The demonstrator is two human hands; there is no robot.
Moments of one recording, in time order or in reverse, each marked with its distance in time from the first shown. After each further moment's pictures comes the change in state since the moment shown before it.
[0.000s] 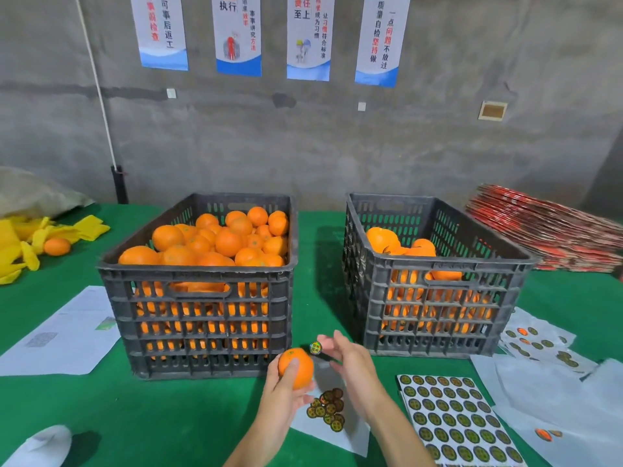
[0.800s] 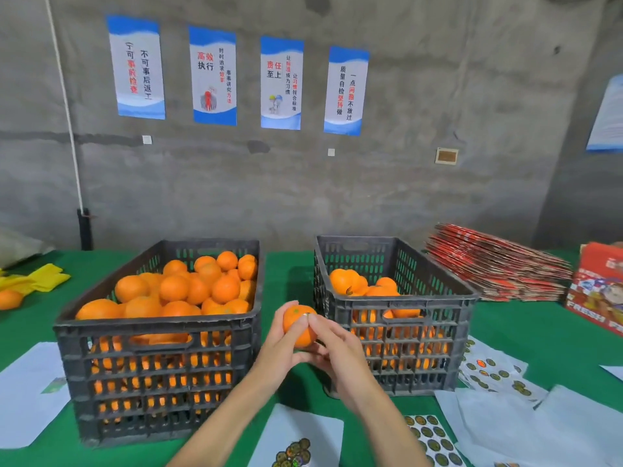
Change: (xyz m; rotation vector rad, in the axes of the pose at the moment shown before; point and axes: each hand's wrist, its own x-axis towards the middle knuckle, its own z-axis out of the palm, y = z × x) left_hand 0.021 0.117 0.098 0.094 -0.335 0.310; right_hand -0.026 -0.112 -0.023 0.144 -0.114 -0.243
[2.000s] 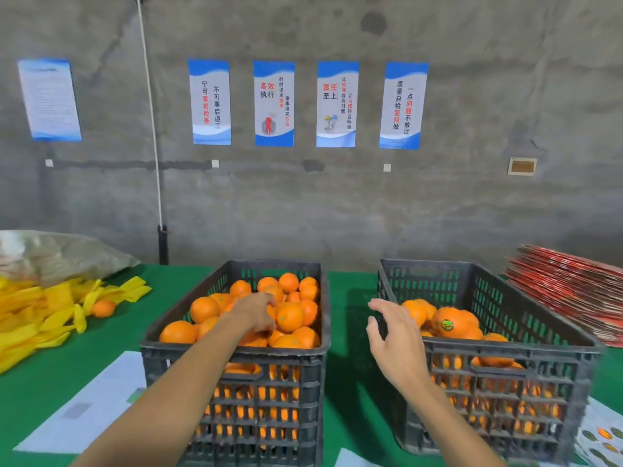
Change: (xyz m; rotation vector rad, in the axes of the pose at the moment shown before) left_hand 0.114 0.125 -0.173 1.724 0.138 -0.210; right_hand 0.110 -0.006 0.016 -1.052 0.275 -0.782
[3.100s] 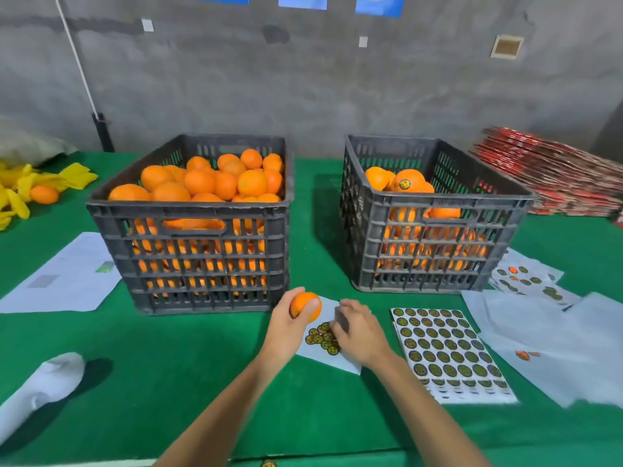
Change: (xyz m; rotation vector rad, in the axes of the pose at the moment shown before) left_hand -0.199 0.093 0.249 -1.174 -0.038 -0.006; right_hand -0.224 0.054 0.019 -0.182 -0.734 0.332
